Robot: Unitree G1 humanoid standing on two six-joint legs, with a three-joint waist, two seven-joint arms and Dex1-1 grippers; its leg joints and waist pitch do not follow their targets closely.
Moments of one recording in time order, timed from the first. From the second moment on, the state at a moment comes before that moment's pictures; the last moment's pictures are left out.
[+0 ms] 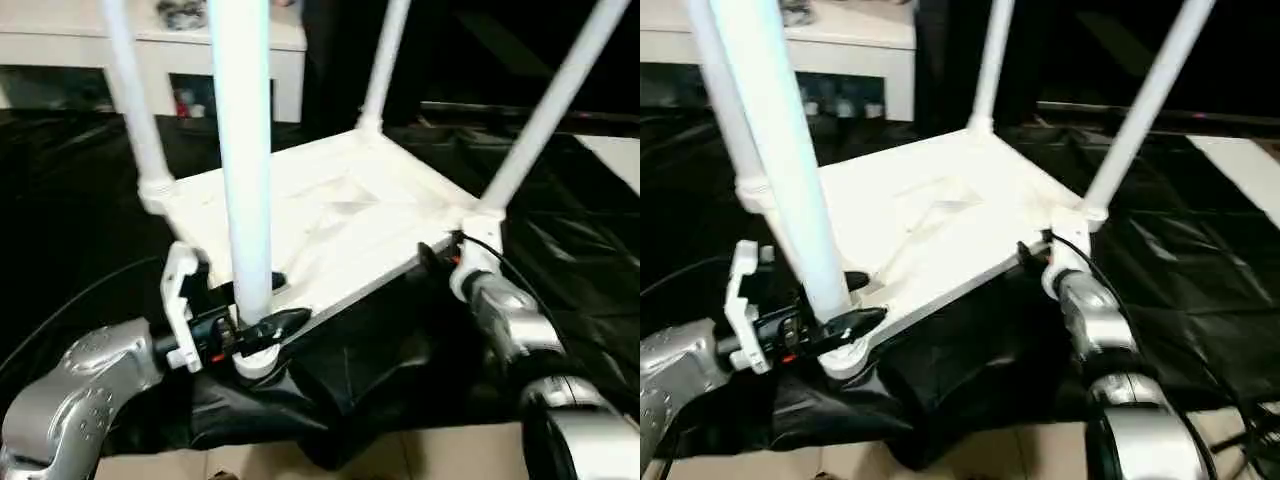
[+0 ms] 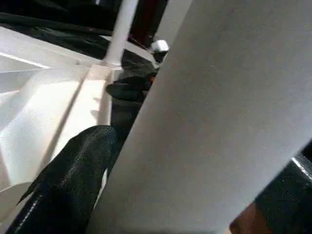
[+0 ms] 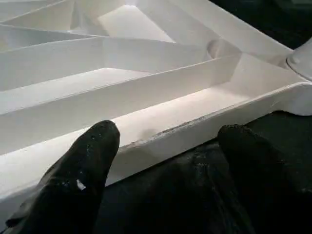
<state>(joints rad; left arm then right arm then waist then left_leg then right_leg) -0.05 0.45 0.06 -0.35 -0.66 0.69 -0.88 -0.66 -0.22 -0.10 1.03 0.10 0.01 0.26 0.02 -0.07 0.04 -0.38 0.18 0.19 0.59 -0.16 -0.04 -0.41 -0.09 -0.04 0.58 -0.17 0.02</state>
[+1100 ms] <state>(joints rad) -0.20 0.33 -0.12 -0.37 -0.63 0.71 -0.75 -0.78 -0.19 -0.09 1.07 0.05 -0.16 0.26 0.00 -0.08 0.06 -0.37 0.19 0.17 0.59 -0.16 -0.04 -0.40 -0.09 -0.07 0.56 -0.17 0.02</state>
